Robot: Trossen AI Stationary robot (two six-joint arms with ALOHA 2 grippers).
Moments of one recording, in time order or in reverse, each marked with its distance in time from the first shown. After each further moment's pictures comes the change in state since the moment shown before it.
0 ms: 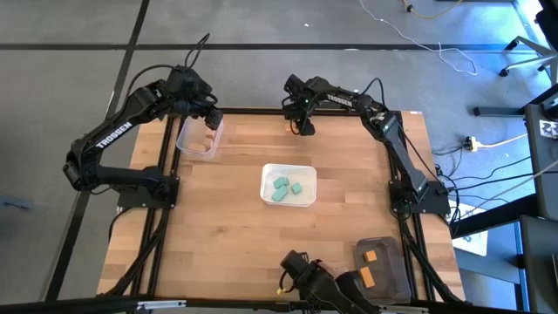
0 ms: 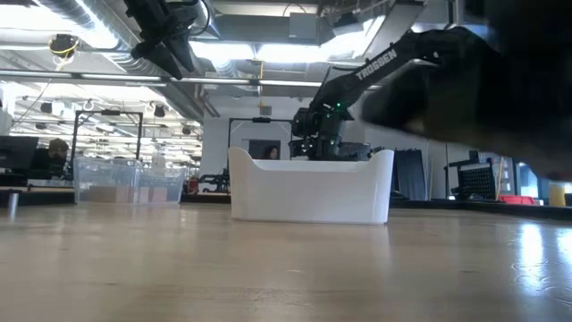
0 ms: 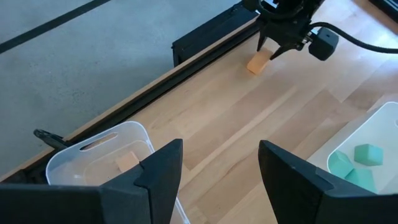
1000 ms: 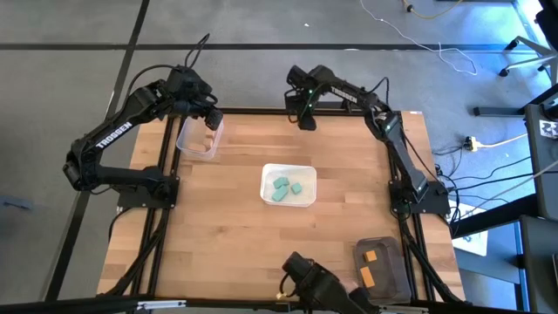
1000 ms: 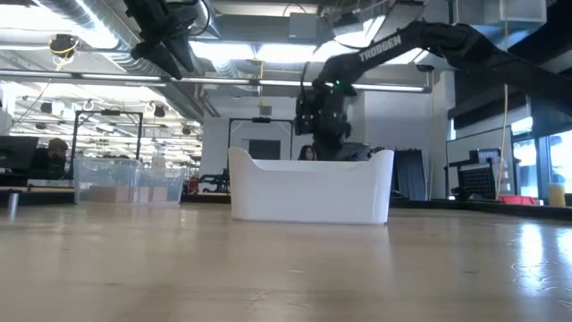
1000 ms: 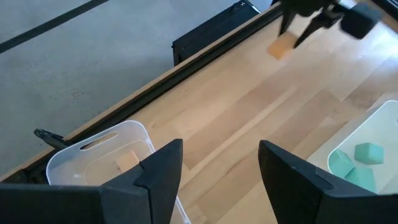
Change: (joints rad) left arm 0.000 0.000 0.000 -0.003 0.000 0.003; right arm -0.004 -0.034 0.164 -0.268 -0.106 0.175
